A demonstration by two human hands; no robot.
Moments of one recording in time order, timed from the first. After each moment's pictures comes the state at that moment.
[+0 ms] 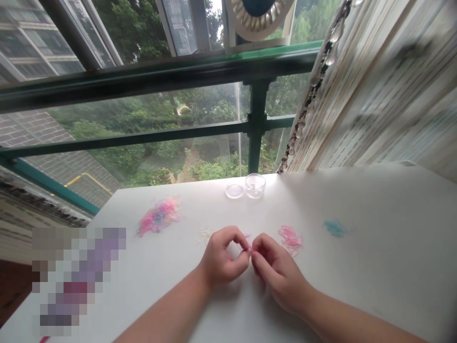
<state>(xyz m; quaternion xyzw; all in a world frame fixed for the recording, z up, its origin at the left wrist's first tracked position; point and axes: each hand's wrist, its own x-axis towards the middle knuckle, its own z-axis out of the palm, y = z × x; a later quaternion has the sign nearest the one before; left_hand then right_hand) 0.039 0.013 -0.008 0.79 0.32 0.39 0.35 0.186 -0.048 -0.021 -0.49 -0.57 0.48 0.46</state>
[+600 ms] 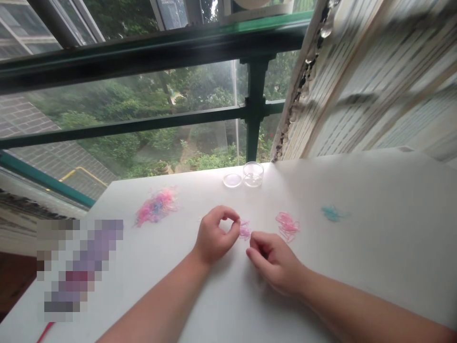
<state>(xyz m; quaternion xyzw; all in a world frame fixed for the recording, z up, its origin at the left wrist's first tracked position) 0.035 0.024 -0.013 0.78 0.38 0.42 0.27 0.189 -0.051 -0.015 -0.50 -0.65 0.42 0.39</state>
